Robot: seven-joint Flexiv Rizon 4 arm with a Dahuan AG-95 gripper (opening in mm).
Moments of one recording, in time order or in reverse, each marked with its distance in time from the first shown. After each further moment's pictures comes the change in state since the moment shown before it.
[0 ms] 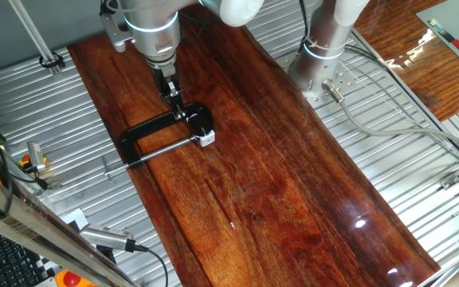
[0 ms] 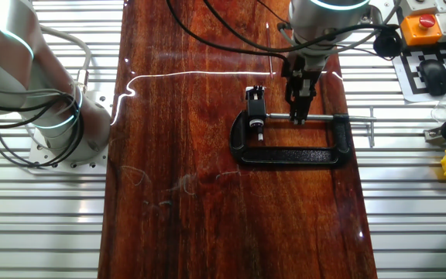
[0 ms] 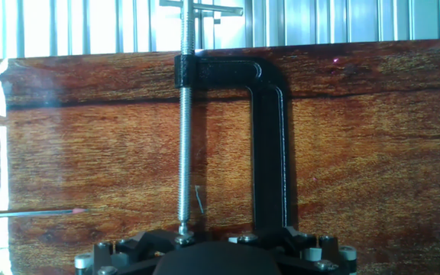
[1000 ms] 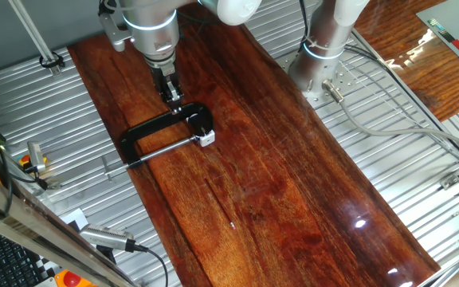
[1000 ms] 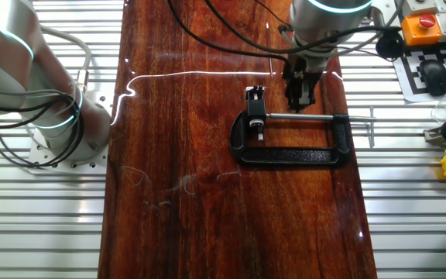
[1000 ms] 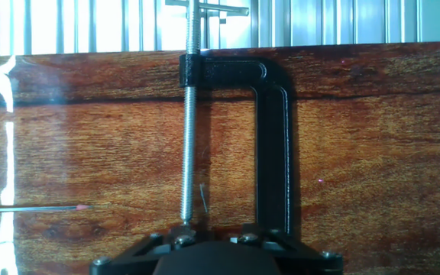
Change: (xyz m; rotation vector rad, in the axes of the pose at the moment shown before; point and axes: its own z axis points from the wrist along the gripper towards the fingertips) arm 0.000 0.000 0.000 -0.010 0.006 -0.033
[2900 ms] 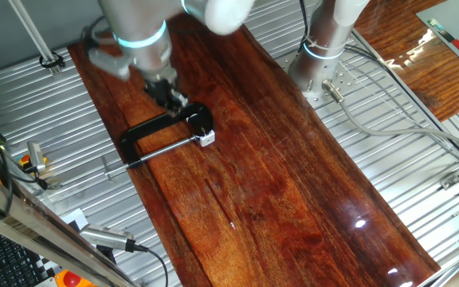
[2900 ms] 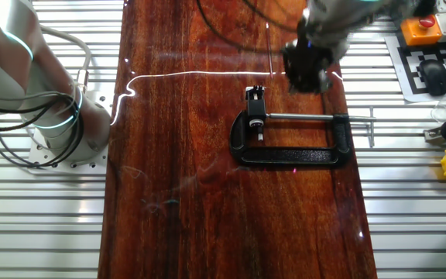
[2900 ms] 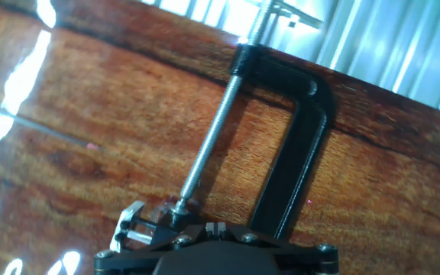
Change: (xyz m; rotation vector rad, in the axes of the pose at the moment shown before) arm -0.018 0.055 0.000 -0.019 0.080 -0.557
